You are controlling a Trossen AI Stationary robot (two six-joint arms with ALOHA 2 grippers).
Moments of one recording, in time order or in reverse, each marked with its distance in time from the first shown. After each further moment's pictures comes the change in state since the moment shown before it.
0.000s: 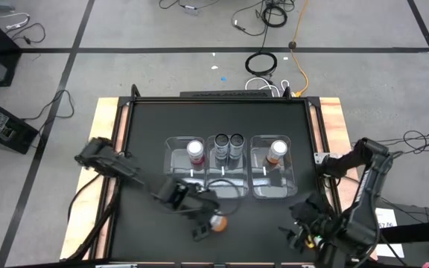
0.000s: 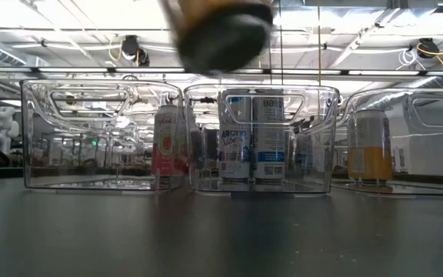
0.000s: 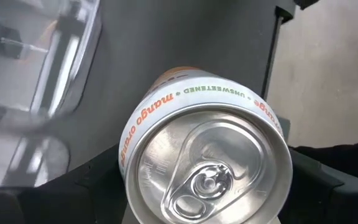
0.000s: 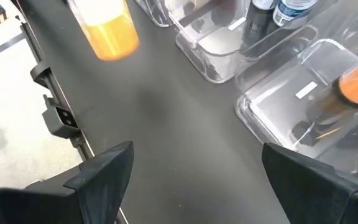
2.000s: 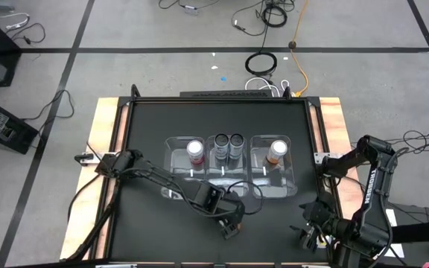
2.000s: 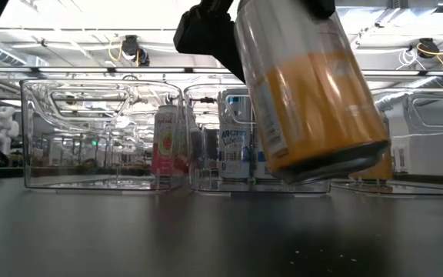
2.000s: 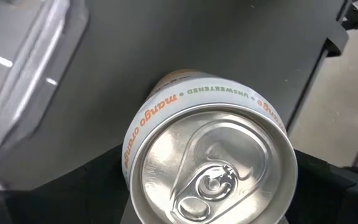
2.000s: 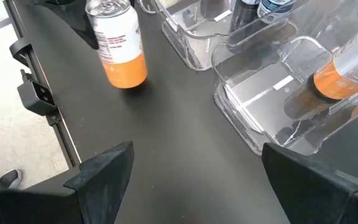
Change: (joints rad) left arm 0.076 0.342 0.295 -0.047 0.083 -0.155; right arm 0.104 -0.048 -0.091 -0.082 0.005 0.076
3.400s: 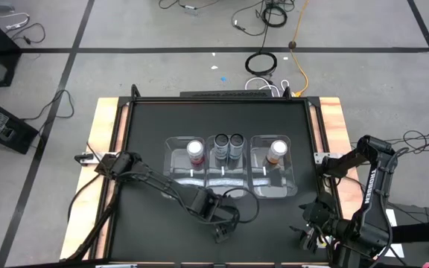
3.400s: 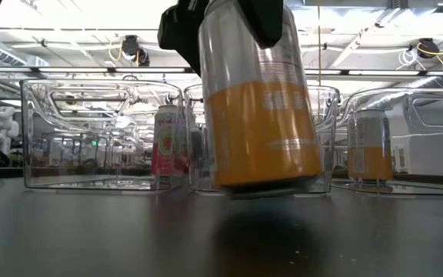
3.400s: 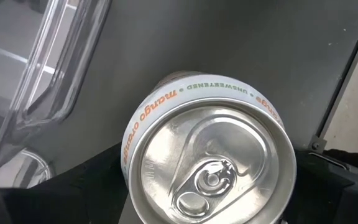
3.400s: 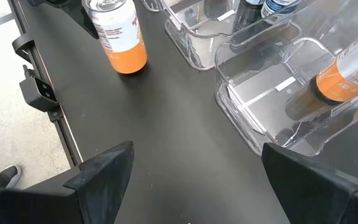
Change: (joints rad) left arm -0.043 -0.001 -0.007 -0.102 -0.087 0.080; right arm 0.000 0.000 0.000 0.011 -0.002 -0.026
